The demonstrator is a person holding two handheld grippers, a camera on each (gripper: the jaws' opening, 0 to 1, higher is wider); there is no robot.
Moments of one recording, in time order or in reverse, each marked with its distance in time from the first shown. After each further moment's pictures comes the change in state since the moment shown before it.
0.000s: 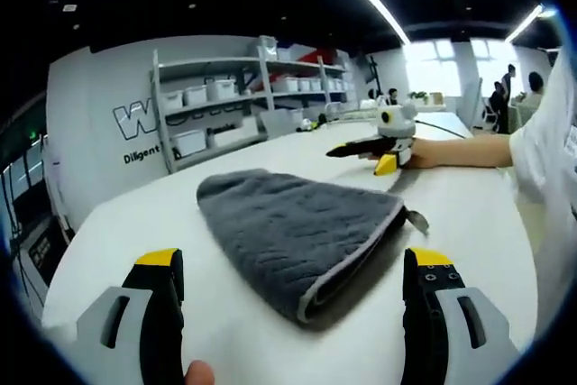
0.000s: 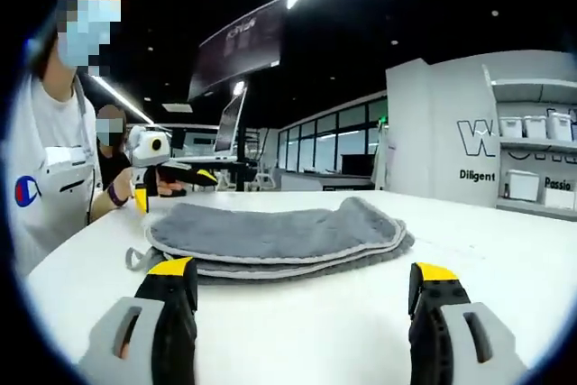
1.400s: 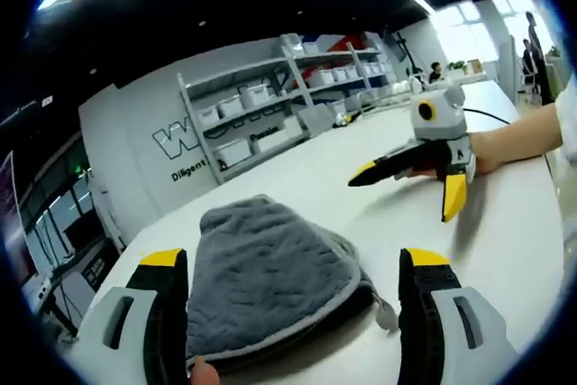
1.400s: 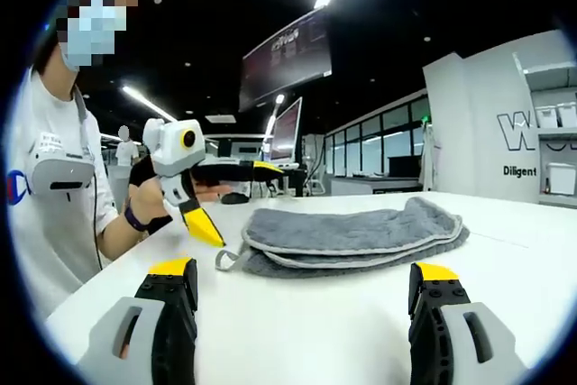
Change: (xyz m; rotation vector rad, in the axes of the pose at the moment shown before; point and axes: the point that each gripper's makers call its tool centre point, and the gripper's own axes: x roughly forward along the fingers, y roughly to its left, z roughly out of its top) left arm 0.066 -0.083 0.054 0.163 0.053 0.329; right arm -0.038 0.073 0.002 0.035 -0.028 0.245
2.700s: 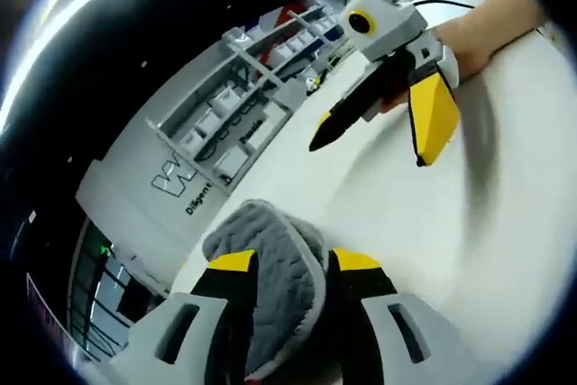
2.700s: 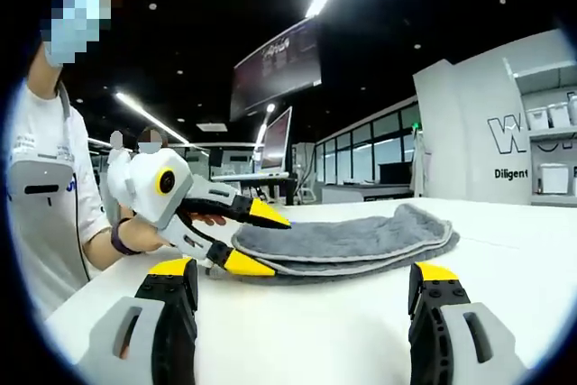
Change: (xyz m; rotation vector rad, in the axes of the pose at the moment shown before) left arm 0.036 -0.034 -0.014 0.401 0.076 0.006; right arm 0.000 -0.010 0.006 0.008 -0.034 -0.049
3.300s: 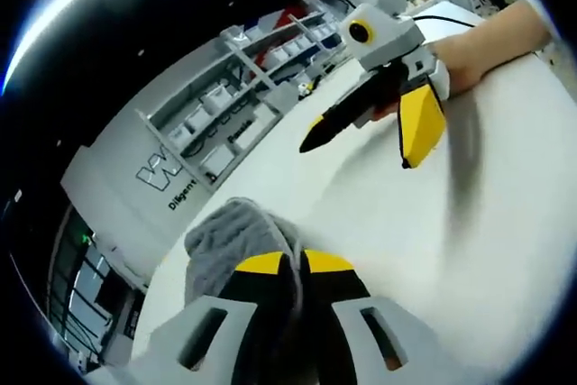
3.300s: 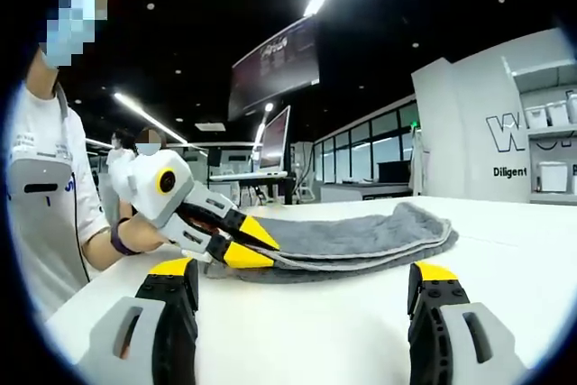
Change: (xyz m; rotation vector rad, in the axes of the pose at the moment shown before) left arm -0.003 -0.007 -0.002 -0.080 -0.021 -0.067; right arm -0.001 -0.002 0.000 0.007 0.001 -0.006
